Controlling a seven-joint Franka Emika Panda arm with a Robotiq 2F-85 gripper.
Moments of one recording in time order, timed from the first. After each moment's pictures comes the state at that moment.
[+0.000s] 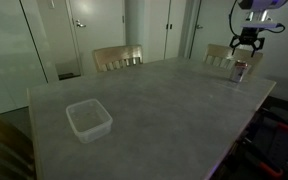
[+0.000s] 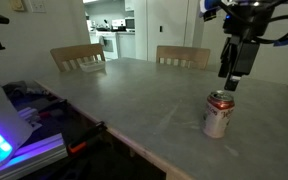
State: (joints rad) arm -0.43 0.34 -0.38 -2.05 0.17 2.30 0.29
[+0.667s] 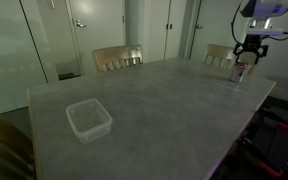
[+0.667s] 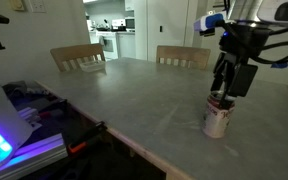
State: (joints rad) arm -0.46 0.38 -0.38 -2.08 0.19 2.29 0.16
